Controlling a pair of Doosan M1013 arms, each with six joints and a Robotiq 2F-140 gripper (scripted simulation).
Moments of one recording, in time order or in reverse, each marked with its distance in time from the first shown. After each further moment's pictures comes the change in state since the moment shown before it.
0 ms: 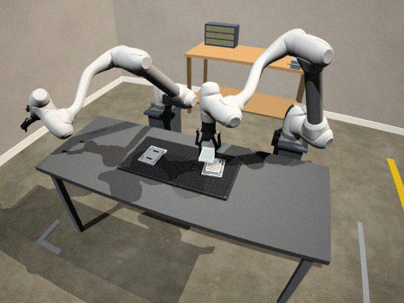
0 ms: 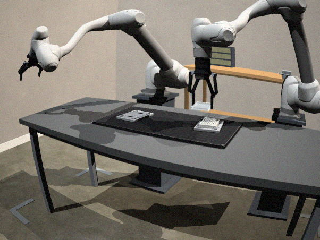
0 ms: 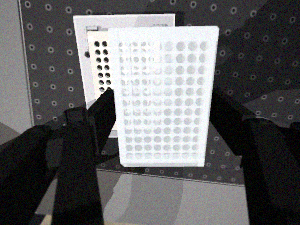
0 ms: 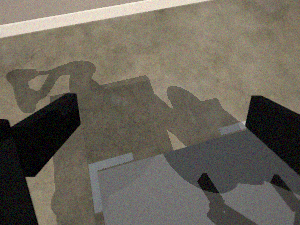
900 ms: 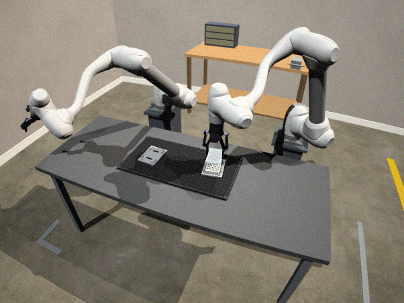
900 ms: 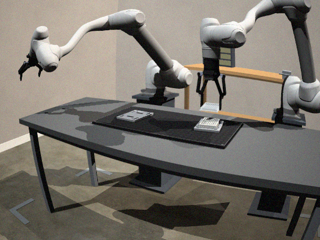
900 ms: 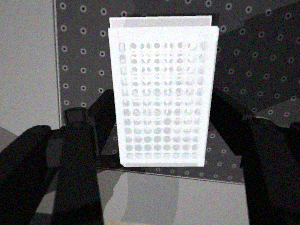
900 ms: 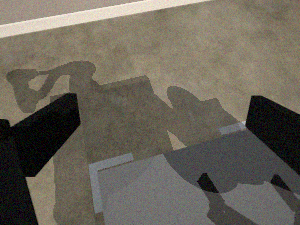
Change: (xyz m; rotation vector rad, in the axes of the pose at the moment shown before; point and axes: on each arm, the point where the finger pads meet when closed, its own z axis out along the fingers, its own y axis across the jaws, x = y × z) left arm 0.003 -0.043 0.000 0.000 0.000 0.000; right arm 0.000 0.000 0.000 0.000 0.000 0.000
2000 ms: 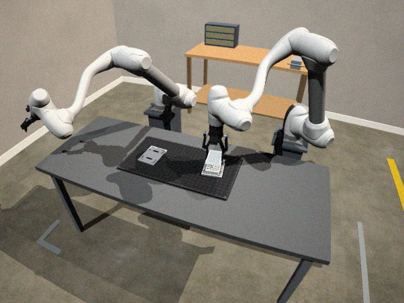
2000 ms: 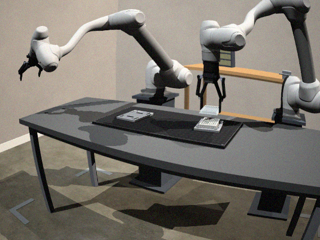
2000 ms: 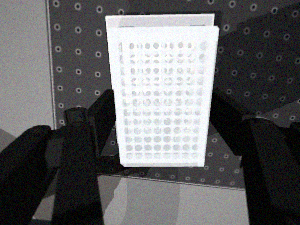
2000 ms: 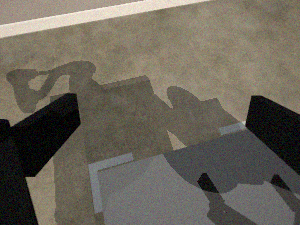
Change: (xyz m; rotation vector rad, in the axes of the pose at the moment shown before) left arm 0.000 0.001 0.014 0.000 0.000 0.000; right arm 0.000 0.000 0.000 0.000 0.000 0.000
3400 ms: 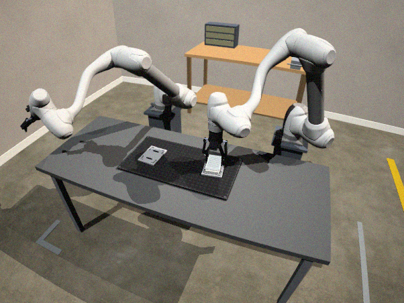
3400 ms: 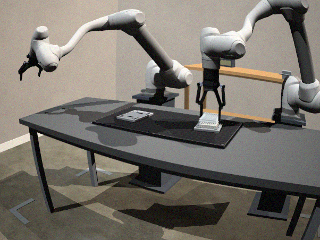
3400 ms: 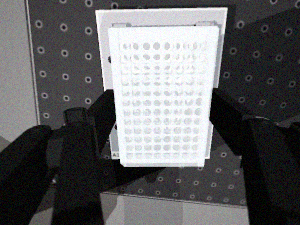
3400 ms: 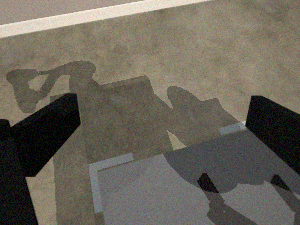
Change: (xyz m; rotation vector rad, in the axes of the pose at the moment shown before) left arm 0.000 0.000 0.037 0.000 0.000 0.000; right arm 0.000 0.000 0.000 0.000 0.000 0.000
